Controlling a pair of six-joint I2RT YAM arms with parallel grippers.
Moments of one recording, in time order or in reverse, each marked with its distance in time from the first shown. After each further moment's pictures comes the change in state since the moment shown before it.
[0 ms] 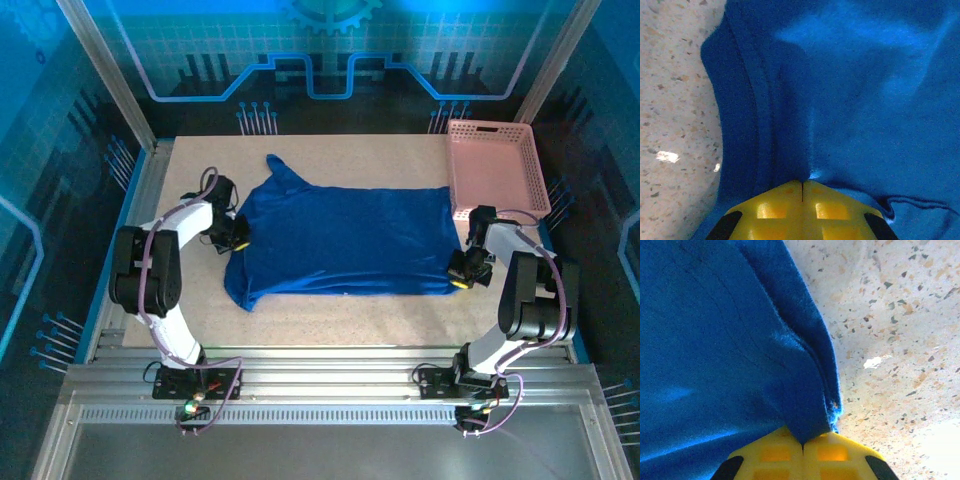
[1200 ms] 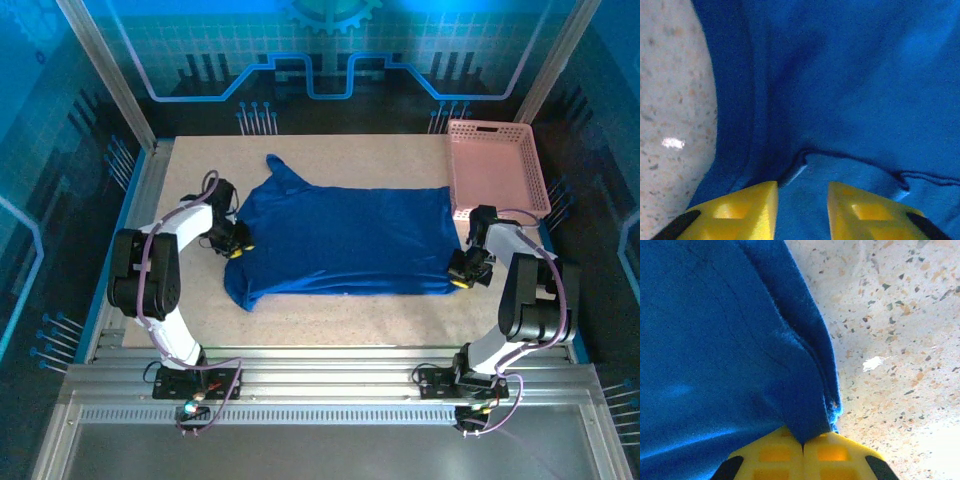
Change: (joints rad) left arm -0.013 -0.014 -0.041 -0.042 0.016 0.019; right arm 0.000 -0.010 -0.001 0.000 0.000 -0.004
